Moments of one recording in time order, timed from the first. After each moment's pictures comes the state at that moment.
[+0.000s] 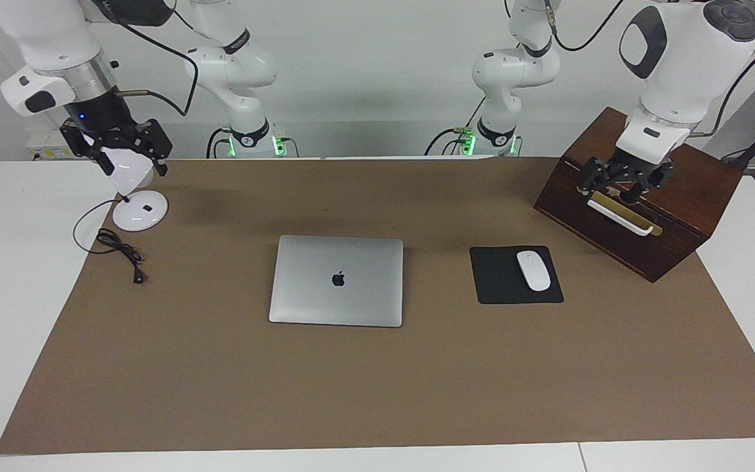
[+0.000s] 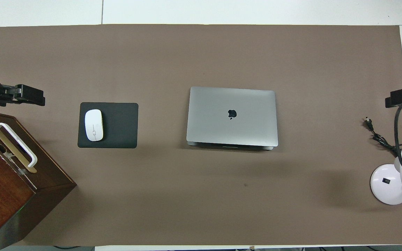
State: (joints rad) left arm 0.05 0.01 -0.11 -1.65 0.01 1.69 0.00; right arm -0.03 -0.06 -0.03 -1.60 0.00 1.59 -0.01
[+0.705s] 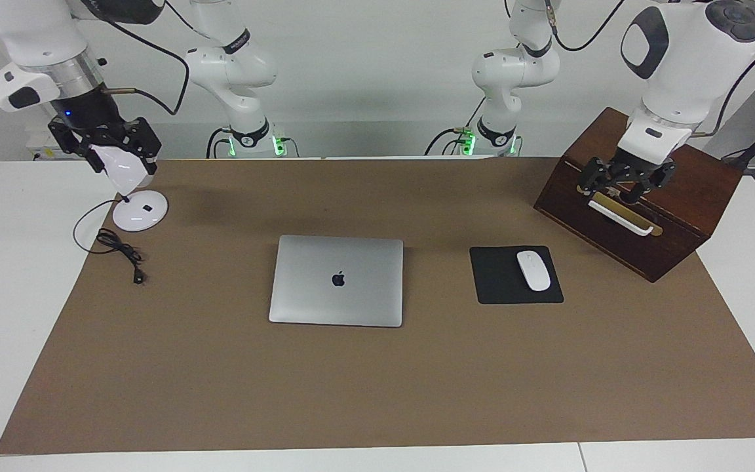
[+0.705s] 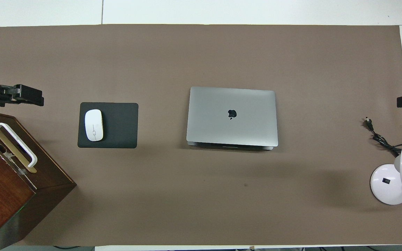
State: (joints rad) left arm 0.05 0.01 -0.11 -1.65 0.01 1.69 0.00; right arm -0.03 -0.07 -0.07 -1.60 0.00 1.59 -0.01
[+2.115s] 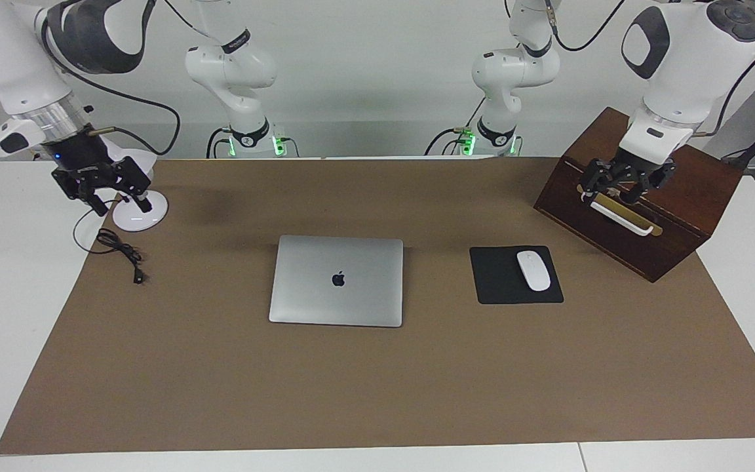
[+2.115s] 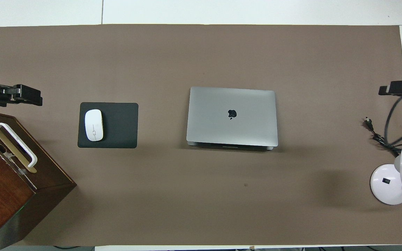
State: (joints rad) left arm 0.05 0.01 -0.10 -1.65 0.01 1.70 0.00; right arm -0.09 -0.09 -0.09 -1.88 0.26 1.98 0.01
